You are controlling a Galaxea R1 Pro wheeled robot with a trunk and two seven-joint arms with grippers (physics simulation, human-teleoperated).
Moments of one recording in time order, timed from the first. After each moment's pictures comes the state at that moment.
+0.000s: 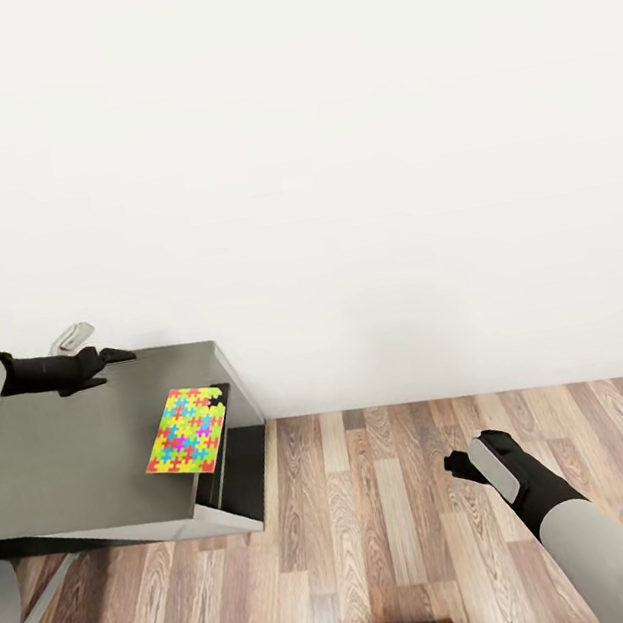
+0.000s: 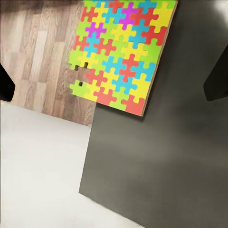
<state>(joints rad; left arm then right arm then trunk) -1.30 0.51 0.00 -0.55 0.24 1.04 -0.66 -0.73 -0.06 0.10 -0.64 -0.56 0.65 -0.45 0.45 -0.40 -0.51</state>
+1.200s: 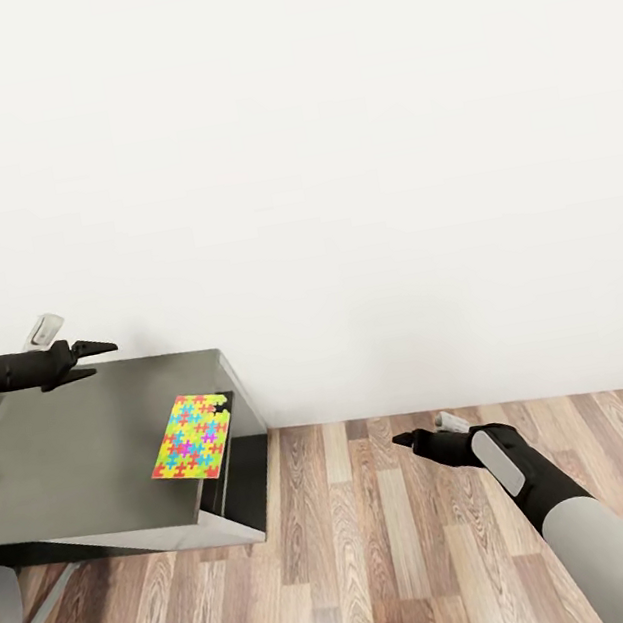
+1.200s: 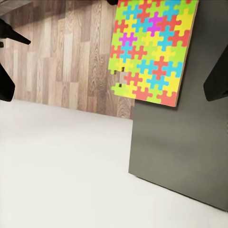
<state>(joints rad) -1.30 0.60 -0.04 -0.57 0.23 1.04 -0.94 -0.73 -0.06 0.05 -0.68 -0.59 0.65 0.16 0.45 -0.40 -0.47</state>
